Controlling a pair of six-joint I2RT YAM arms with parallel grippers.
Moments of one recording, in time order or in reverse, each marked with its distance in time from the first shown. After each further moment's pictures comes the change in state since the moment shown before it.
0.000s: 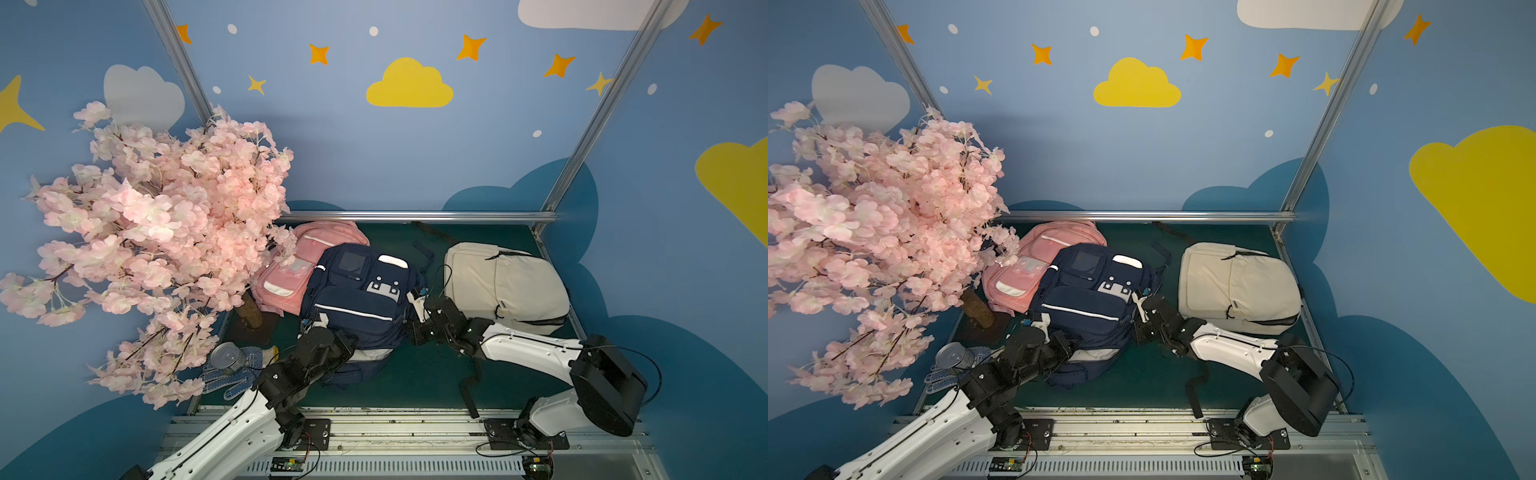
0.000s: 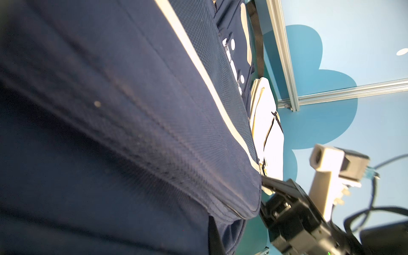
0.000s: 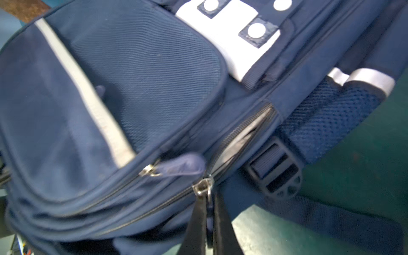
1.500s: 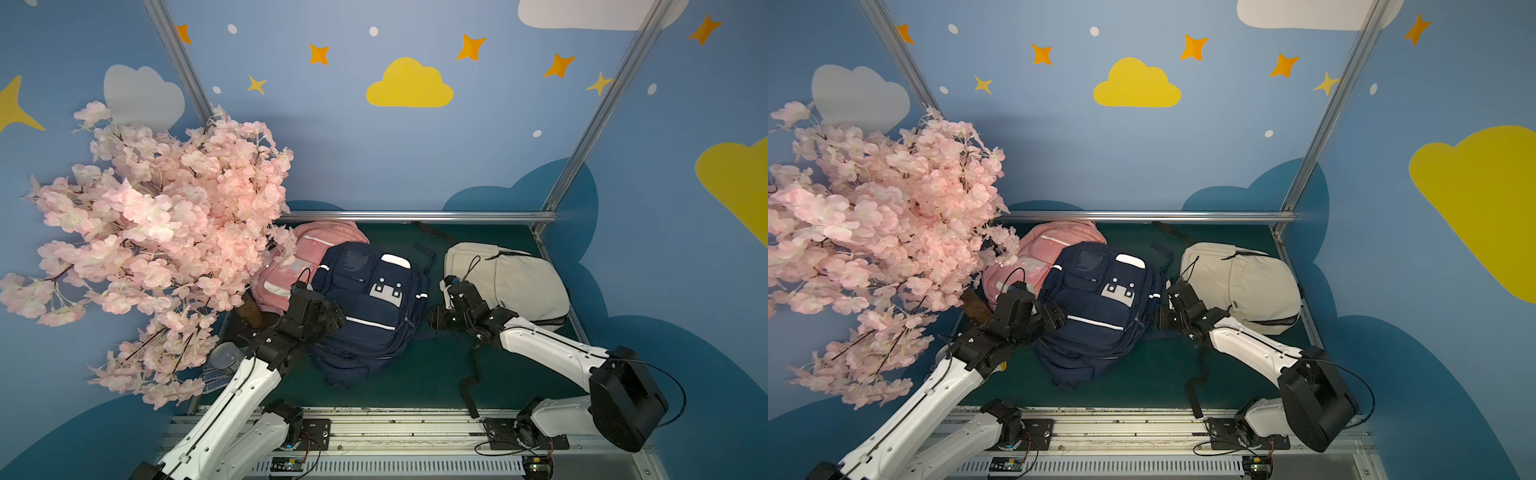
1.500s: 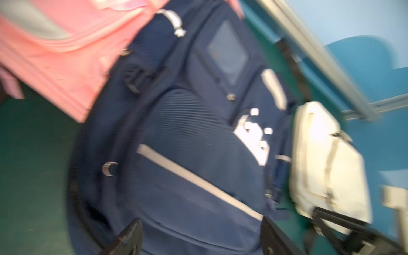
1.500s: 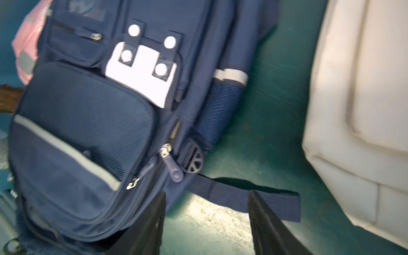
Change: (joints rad) left arm 0.320 0.260 0.335 -0.293 -0.059 0.473; right arm -0.179 -0.113 -0.002 -0.192 0.050 0.129
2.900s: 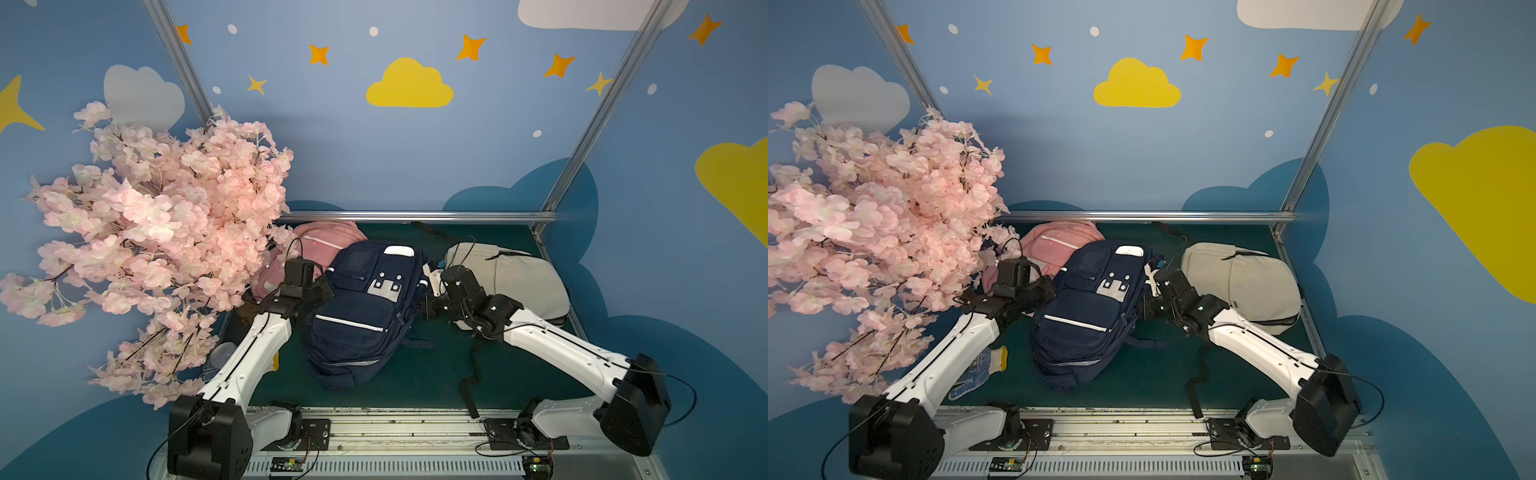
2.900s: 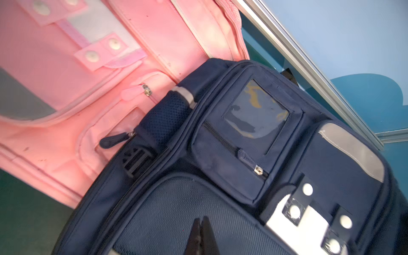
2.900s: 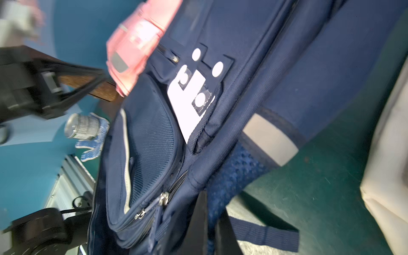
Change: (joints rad) left arm 0.171 0.367 0.199 0.222 0.166 0.103; right arm 0.123 -0.090 0.226 -0.142 -0.028 -0.067
